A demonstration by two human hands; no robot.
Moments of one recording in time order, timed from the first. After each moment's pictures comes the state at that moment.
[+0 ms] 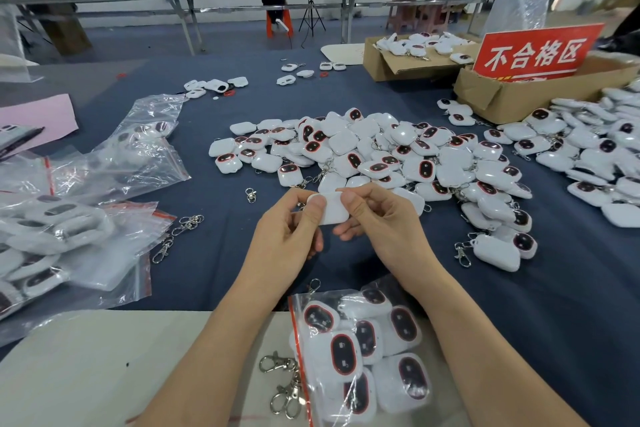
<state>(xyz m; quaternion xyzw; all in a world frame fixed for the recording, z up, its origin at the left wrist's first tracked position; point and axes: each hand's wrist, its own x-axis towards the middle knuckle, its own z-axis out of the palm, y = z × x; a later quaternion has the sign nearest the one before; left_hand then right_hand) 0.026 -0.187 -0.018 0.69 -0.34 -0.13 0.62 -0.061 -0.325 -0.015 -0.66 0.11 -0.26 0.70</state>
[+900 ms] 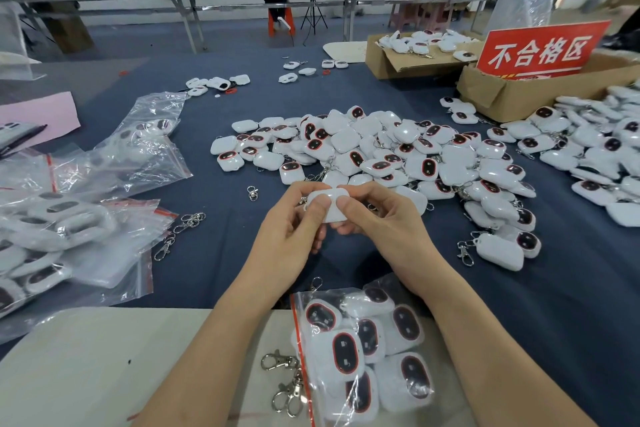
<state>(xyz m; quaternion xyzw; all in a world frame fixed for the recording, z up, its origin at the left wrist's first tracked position) 0.030 -0.187 -0.021 0.66 -0.37 -0.16 0.64 -0.063 -0.324 -0.012 -0.65 0.10 -0.23 0.72</state>
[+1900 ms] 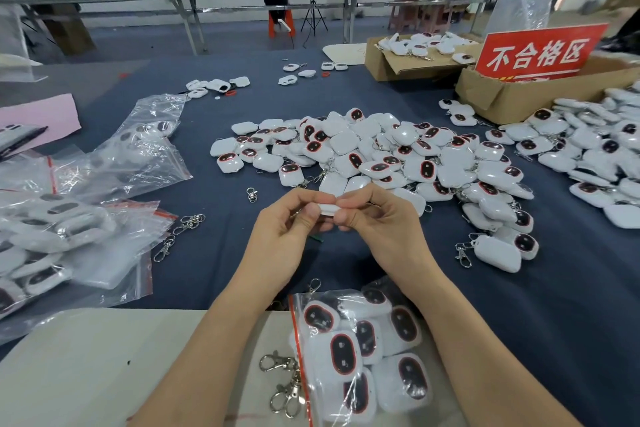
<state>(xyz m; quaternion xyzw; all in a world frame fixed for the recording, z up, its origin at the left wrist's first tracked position) 0.029 -0.187 -0.018 0.65 -0.33 -0.16 0.67 -0.060 -0.322 -0.019 -0.66 0.04 -0.29 0.69</state>
